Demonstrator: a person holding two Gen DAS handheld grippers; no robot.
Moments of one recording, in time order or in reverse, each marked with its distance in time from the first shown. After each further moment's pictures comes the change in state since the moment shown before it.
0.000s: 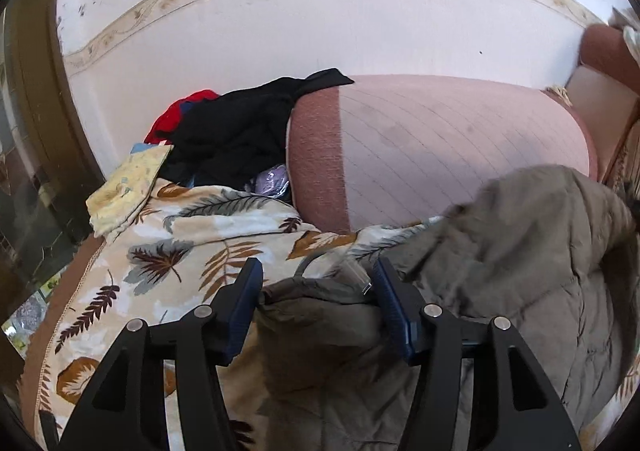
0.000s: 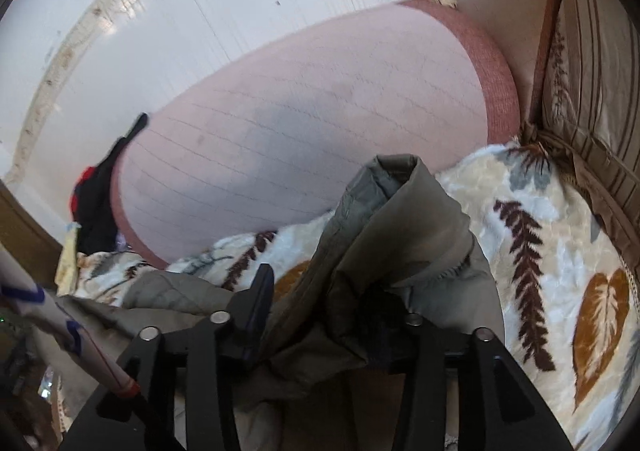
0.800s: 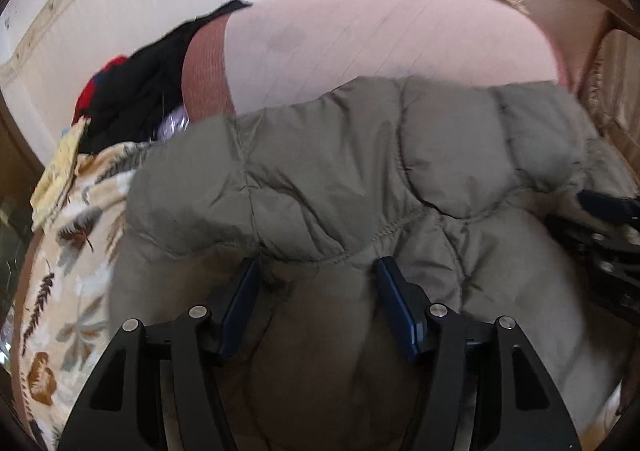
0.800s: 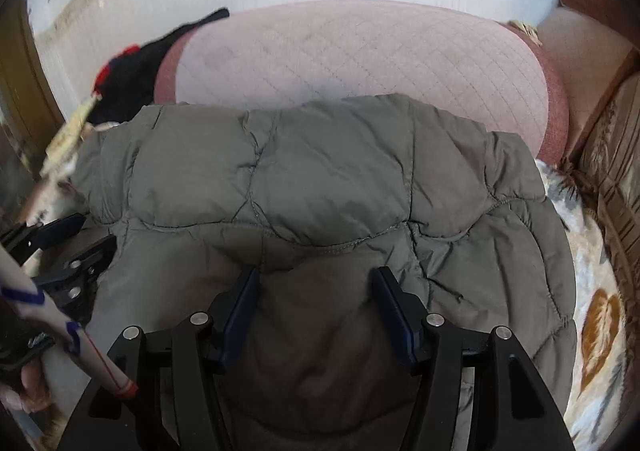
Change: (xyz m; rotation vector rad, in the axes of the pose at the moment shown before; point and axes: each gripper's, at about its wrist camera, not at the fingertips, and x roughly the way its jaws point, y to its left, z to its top) left arm 0.069 -0.102 -0.060 0.140 0.208 -0.115; right arm 0.054 0.095 -0.104 -0.407 0.092 -0.110
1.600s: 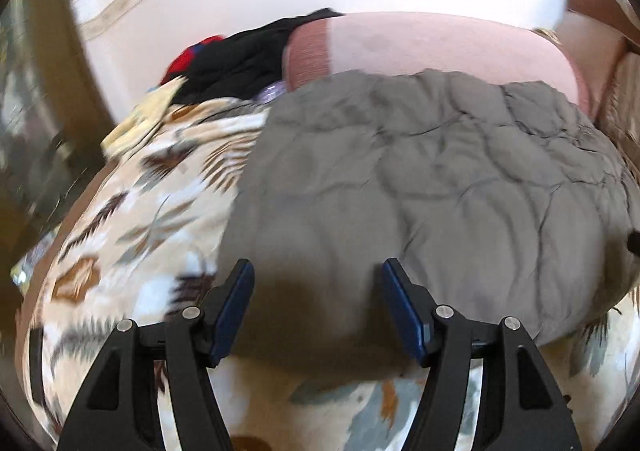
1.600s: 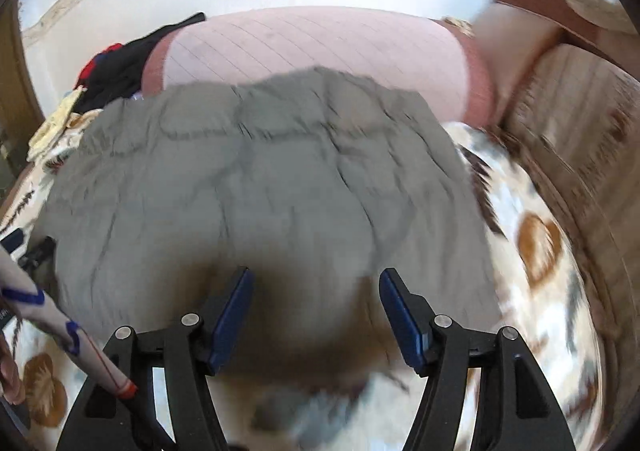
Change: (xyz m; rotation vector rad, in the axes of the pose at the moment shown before) left arm -0.112 0.054 -0.130 -0.165 -0.085 0.165; right arm -0.107 -0.003 -0.104 0.082 -0.028 -0.167
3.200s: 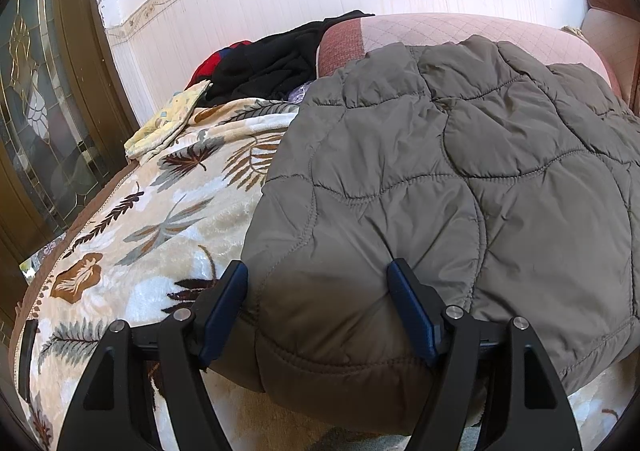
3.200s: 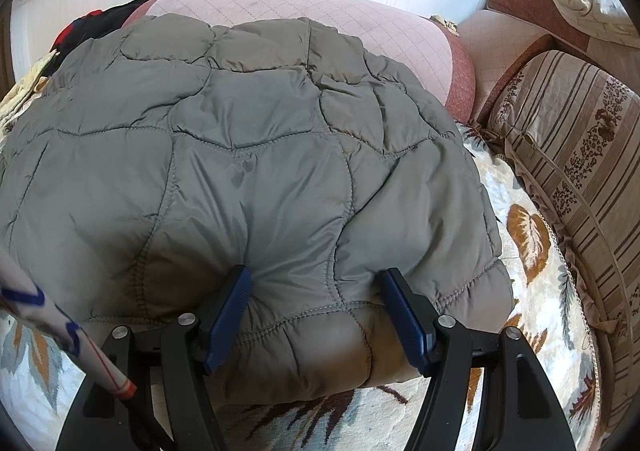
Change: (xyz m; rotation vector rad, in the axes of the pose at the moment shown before) left arm 0.057 0.011 -0.019 -0.002 -0.086 0.096; right arm 0.052 0.005 -0.020 -0.066 -0.001 -0.088
